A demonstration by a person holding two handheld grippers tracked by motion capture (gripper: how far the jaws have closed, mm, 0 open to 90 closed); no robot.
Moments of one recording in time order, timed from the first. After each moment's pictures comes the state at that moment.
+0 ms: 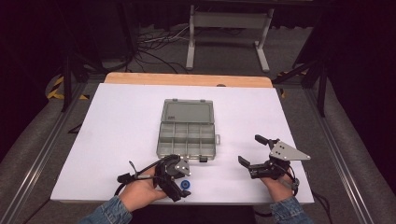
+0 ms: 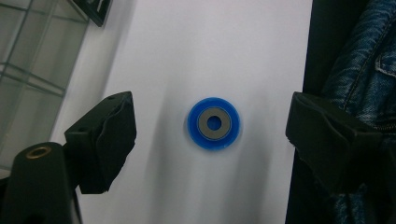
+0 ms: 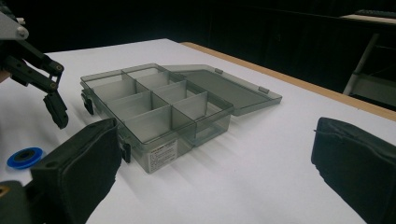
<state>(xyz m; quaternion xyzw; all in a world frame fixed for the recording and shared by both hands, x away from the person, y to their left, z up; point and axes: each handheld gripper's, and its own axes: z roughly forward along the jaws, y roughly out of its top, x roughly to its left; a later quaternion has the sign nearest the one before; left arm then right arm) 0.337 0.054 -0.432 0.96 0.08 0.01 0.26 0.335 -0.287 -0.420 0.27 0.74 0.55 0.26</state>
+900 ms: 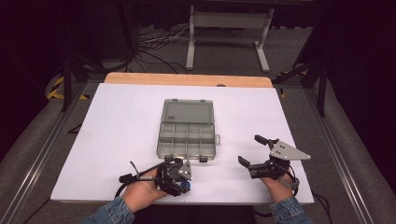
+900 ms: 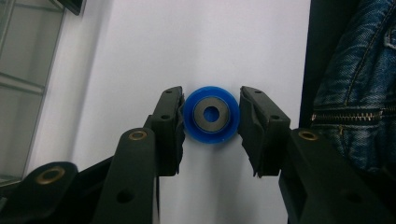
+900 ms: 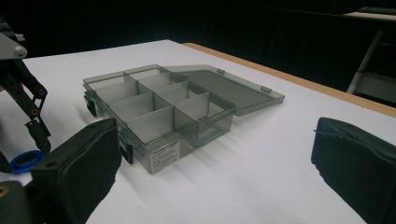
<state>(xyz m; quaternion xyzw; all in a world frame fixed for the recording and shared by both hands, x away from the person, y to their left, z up) 0.334 0.050 -0.435 0.97 0.05 0.01 0.23 0.336 -0.287 -0.420 0.27 0.74 0.56 0.25</state>
